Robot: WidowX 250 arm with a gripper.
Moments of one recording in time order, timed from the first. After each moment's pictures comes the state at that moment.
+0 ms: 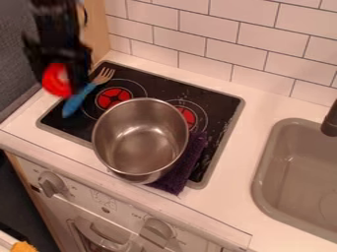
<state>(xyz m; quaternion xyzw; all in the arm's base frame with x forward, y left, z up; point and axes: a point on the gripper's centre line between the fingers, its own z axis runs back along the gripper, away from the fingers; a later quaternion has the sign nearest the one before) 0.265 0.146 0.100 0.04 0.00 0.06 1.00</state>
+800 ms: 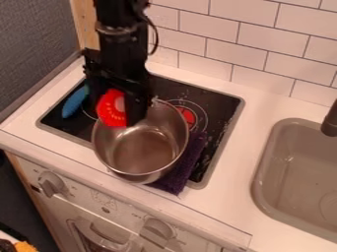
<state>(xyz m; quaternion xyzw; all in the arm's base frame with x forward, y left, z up) 0.253 0.038 0.089 0.02 0.01 -0.07 1.00</state>
